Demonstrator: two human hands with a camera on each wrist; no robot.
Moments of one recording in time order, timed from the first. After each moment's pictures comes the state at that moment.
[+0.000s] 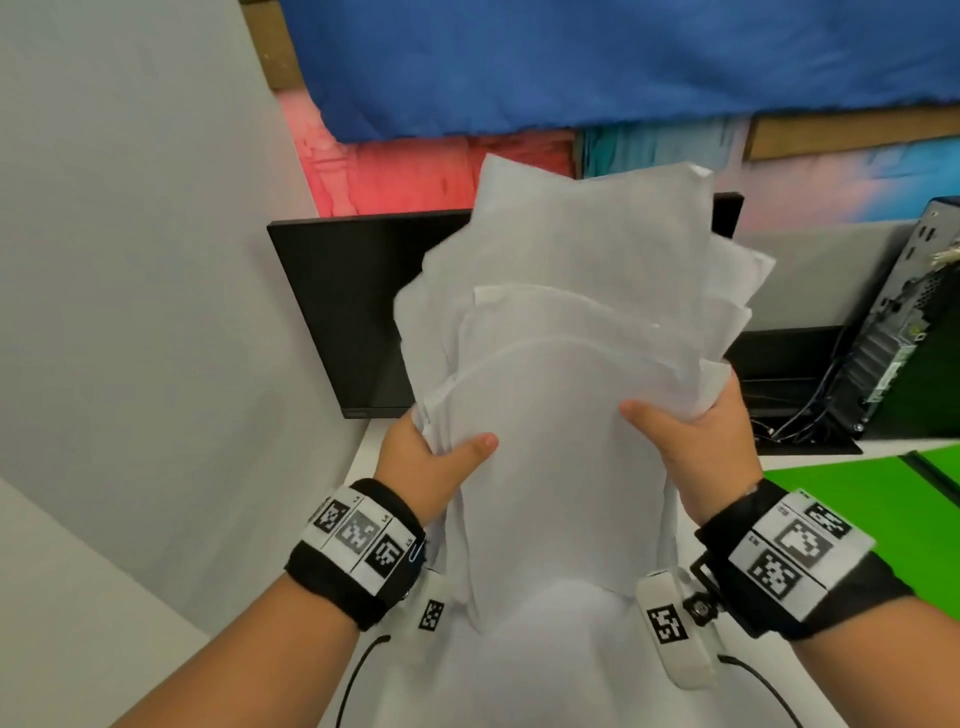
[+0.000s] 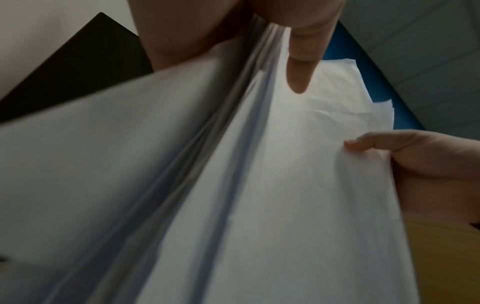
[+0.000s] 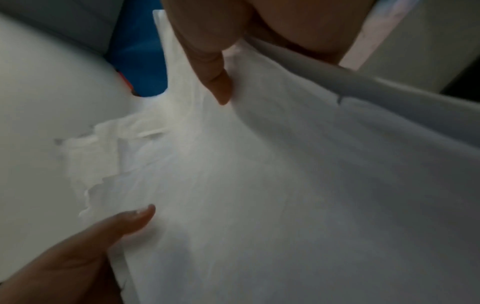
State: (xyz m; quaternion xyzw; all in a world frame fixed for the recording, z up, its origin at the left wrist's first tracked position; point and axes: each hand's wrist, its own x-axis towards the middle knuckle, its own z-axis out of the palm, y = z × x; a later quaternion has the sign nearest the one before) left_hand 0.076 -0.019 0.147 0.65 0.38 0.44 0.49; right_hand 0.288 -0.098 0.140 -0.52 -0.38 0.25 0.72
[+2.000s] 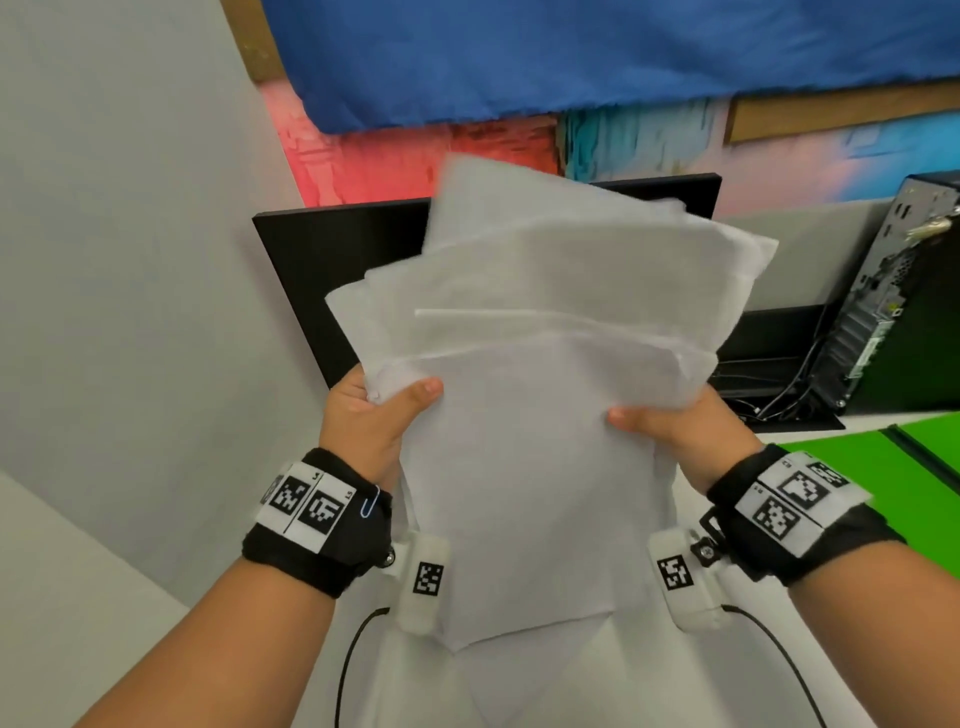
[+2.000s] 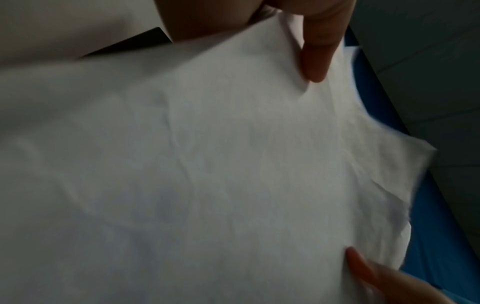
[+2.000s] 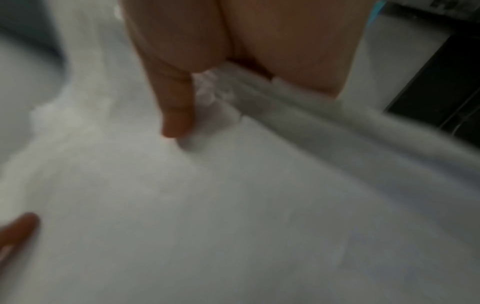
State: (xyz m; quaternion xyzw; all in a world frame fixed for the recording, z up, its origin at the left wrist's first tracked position) left_hand 0.064 -0.013 0.165 0.54 0.28 0.54 0.59; right_hand 0.313 -0.103 0.126 -0.51 -0.42 0.41 0.63
